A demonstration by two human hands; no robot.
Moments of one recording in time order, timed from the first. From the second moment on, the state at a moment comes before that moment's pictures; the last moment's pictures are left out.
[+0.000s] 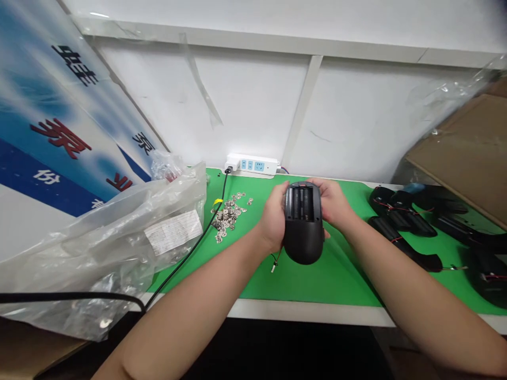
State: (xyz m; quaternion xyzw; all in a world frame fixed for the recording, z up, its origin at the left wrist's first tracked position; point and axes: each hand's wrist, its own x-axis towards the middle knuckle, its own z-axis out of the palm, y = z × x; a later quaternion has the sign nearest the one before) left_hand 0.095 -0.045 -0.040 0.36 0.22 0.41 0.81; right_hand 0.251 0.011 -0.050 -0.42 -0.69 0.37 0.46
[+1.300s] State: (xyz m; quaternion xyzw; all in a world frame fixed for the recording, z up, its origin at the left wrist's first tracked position) left_hand 0.110 -0.029 -0.061 0.42 0.40 0.39 0.71; right_hand 0.276 -0.013 -0.044 -0.38 -0.79 0.18 0.44
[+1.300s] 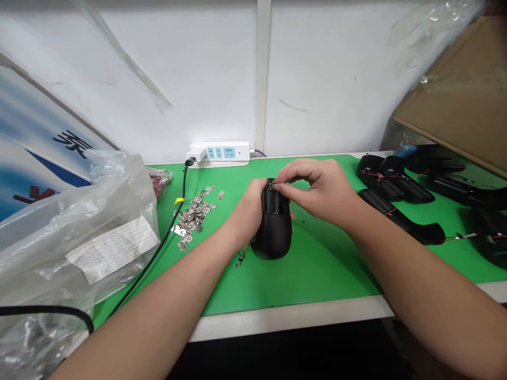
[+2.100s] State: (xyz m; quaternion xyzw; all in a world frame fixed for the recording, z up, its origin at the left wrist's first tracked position) left_hand 0.104 -0.030 -0.068 0.48 0.40 0.39 0.67; right_hand 0.273 -0.013 -0.043 -0.40 -0.71 0.34 0.47
